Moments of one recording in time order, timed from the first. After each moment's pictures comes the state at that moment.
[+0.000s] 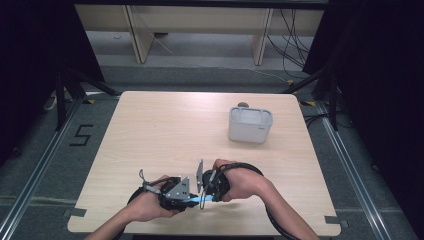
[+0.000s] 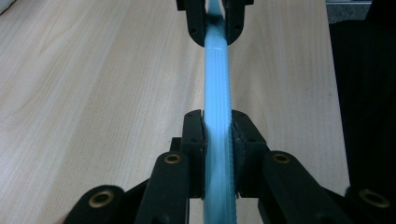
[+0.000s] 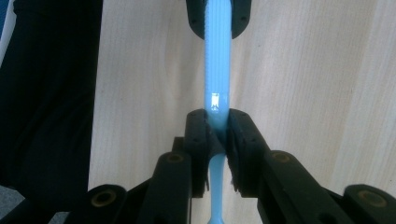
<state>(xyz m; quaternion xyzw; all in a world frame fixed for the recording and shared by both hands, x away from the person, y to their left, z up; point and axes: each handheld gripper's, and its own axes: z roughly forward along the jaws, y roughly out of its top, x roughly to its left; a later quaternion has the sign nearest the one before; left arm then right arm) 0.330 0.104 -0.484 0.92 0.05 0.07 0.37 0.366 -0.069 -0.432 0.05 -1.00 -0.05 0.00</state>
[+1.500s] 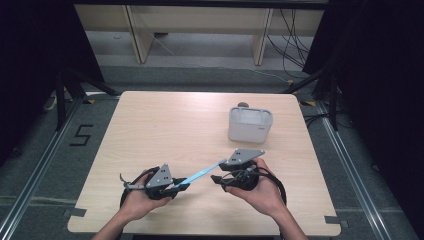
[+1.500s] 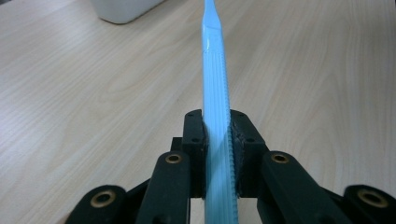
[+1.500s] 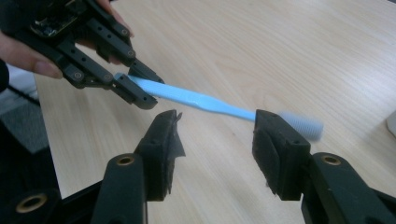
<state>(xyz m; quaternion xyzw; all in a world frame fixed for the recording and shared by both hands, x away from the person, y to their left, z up) 0.344 0.143 -0.488 0.84 0.21 0.13 0.48 0.348 -0.140 -0.417 -0.27 -0.86 -0.42 -0.10</state>
